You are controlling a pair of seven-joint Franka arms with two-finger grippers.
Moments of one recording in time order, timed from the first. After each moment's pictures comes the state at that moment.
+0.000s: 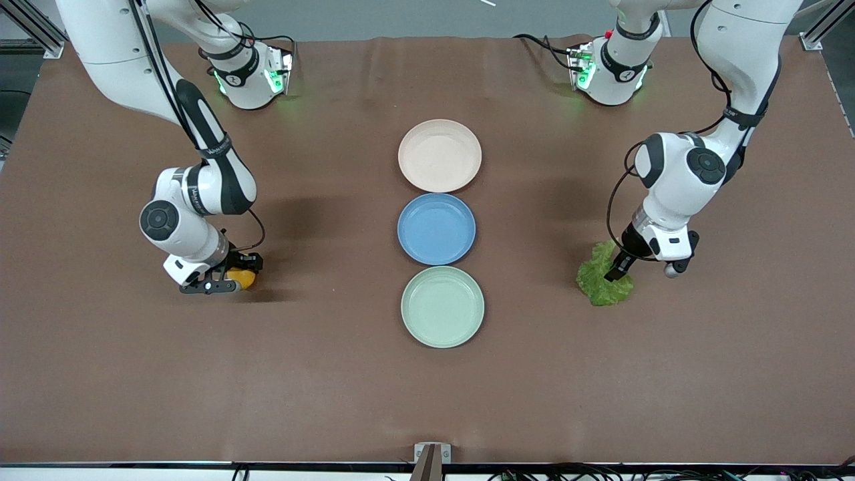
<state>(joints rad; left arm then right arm) 0.04 0.33 -0.20 -2.32 -0.10 2.94 -0.90 0.20 0.47 -0.10 -2.13 0.07 2.58 0.01</state>
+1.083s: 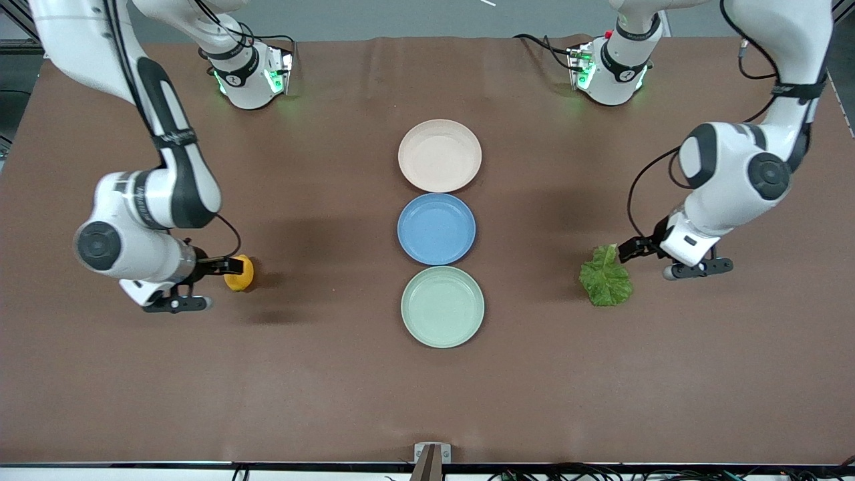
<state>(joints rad) 0.13 0.19 -0.20 -2.08 -0.10 2.26 -0.11 0.16 0.41 -0.11 -1.72 0.07 1.94 0.01</state>
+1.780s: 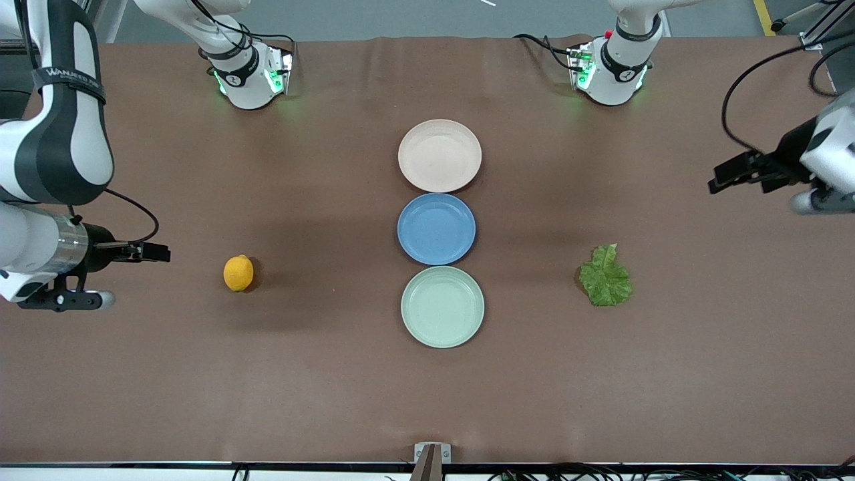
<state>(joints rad) 0.18 0.01 -0.20 -1.58 -0.09 1.55 -0.05 0.09 0.40 -0.11 -1.35 0.05 1.56 0.00</state>
